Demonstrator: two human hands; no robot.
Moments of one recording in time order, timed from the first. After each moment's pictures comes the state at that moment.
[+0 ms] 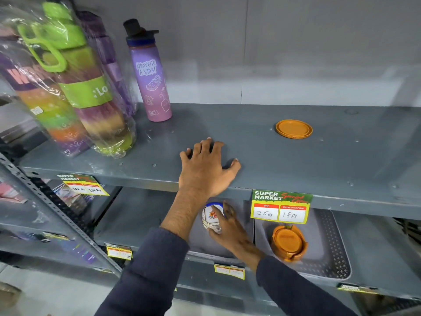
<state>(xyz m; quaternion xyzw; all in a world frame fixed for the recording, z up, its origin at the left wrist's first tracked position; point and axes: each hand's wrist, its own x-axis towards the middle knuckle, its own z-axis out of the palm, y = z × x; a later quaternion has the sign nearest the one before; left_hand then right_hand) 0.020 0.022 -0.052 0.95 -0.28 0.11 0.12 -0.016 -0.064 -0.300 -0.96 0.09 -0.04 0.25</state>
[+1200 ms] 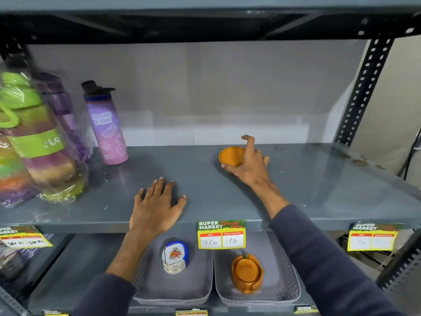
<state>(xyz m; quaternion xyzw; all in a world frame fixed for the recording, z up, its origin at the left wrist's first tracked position) 0.022 0.025 -0.058 0.95 -0.30 0.08 0.10 -0.046 -0.235 -0.017 -0.88 0.23 -0.30 0.29</state>
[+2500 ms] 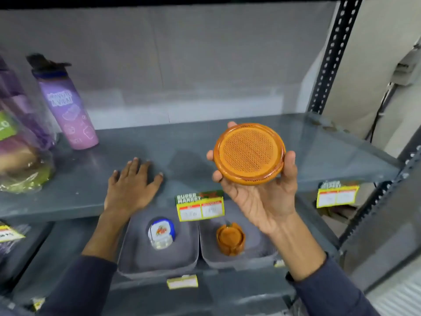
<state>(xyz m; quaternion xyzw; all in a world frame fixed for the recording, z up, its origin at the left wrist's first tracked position) 0.024 0.024 -0.056 0.95 -0.29 0.08 0.11 -0.203 -0.143 -0.003 -0.30 -0.26 -0.06 0.92</state>
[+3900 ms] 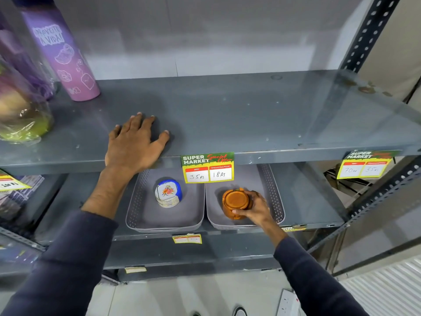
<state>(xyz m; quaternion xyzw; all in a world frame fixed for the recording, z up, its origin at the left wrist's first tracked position) 0.020 0.023 -0.057 0.94 -0.29 0.11 0.12 -0.170 -0.240 -0.349 -0.81 0.36 -0.07 0.46</state>
